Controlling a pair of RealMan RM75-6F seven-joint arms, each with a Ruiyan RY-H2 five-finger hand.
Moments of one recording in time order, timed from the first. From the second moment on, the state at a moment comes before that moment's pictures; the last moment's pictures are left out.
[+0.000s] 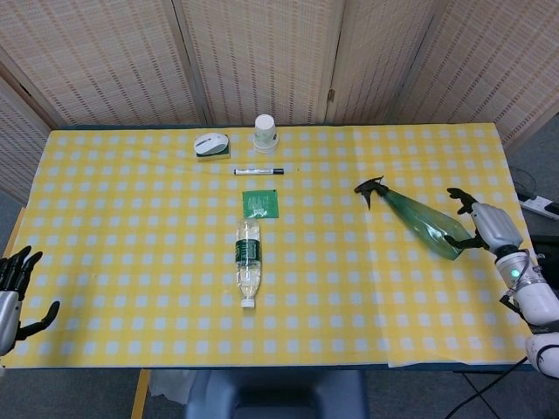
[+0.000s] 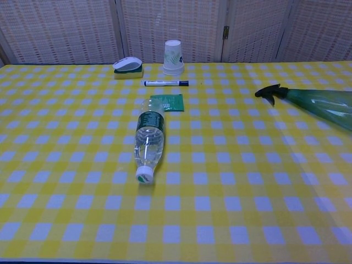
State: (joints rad) left arm -0.09 -1.08 -0.06 -1.60 1.49 1.50 -0.07; right arm 0.56 -1.09 0.13 -1.29 -1.22 0.78 0.47
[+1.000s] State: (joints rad) left arm -0.09 -1.03 -0.06 -1.55 1.50 1.48 -0.28; right arm 1.00 -1.42 0.06 -1.02 -0.08 0.64 -0.60
